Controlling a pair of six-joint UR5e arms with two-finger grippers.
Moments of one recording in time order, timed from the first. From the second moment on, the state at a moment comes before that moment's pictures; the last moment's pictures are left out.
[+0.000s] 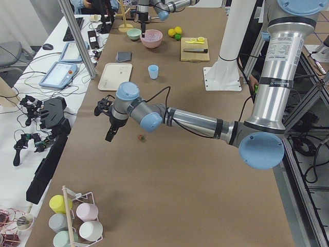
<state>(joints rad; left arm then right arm) -1.31 -1.72 -1.63 -2.07 -2.13 -0.41 1.05 -1.12 1.55 -1.18 2.34 0.73</state>
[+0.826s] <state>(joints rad) -1.00 -1.70 -1.63 -2.19 -2.09 -0.72 1.16 -1.23 1.54 -1.18 2.38 0.58</state>
